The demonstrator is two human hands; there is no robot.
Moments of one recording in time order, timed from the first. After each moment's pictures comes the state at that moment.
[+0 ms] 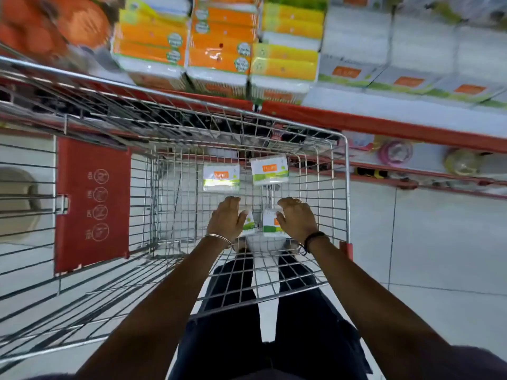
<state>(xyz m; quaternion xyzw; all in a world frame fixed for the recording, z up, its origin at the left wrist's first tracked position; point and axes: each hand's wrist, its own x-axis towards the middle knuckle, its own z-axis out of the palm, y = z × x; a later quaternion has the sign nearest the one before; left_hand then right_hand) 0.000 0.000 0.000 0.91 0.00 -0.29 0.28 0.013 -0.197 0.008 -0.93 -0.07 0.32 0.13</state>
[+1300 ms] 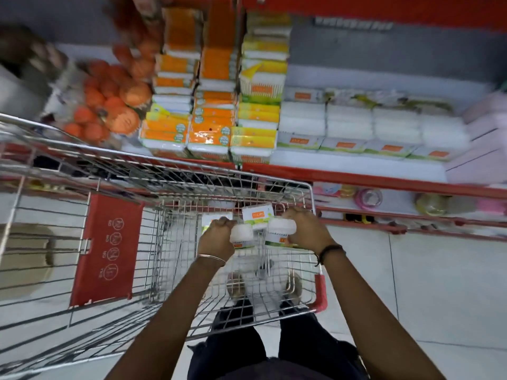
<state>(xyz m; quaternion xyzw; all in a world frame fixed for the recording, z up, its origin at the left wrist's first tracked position) 0.039 -0.025 0.135 0.95 -0.02 -0.26 0.17 0.062 -0.250 0.147 -0.93 -0.04 0.28 0.24</state>
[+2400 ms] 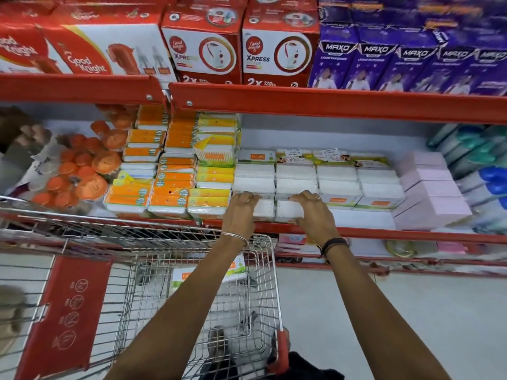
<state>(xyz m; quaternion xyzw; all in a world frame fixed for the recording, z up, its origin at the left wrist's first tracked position) 0.173 -0.175 0.214 0.97 -0.13 -0.05 0.21 0.162 -0.364 0.224 -0.98 -0.02 0.09 0.20</state>
